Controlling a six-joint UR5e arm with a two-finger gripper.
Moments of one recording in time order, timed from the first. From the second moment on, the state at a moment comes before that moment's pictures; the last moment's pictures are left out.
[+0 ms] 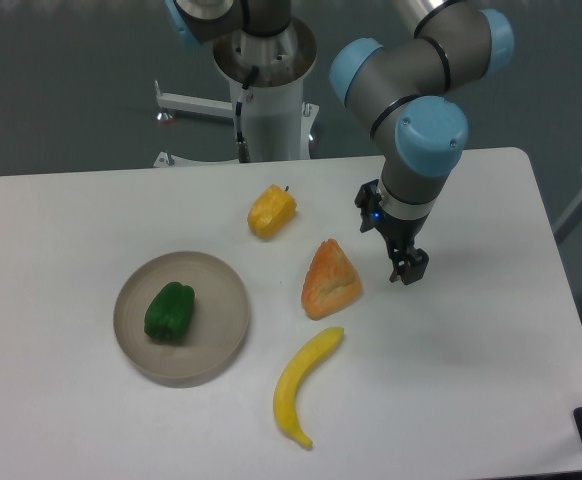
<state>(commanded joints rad) 2.35 -1.98 -1.39 -1.37 1.54 1.64</state>
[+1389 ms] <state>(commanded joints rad) 2.02 -1.95 -1.50 -1.35 1.46 0.79</state>
